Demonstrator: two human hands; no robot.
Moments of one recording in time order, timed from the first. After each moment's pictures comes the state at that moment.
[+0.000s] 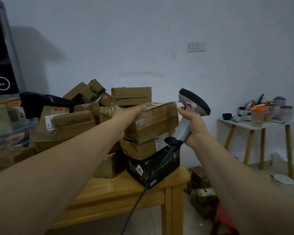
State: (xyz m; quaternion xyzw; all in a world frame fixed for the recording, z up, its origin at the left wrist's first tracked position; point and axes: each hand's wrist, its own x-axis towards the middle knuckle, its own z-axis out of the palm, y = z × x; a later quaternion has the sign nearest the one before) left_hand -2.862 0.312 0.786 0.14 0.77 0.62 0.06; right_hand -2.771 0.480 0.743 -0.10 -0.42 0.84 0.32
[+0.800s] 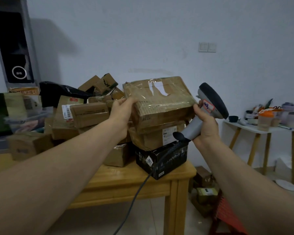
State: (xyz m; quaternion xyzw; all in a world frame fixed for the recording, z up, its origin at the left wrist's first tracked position) left_hand -2.834 0.262 0.781 0.14 0.59 0.79 0.07; right_hand -2.758 0.452 0.731 -0.05 -0.38 0.82 0.42
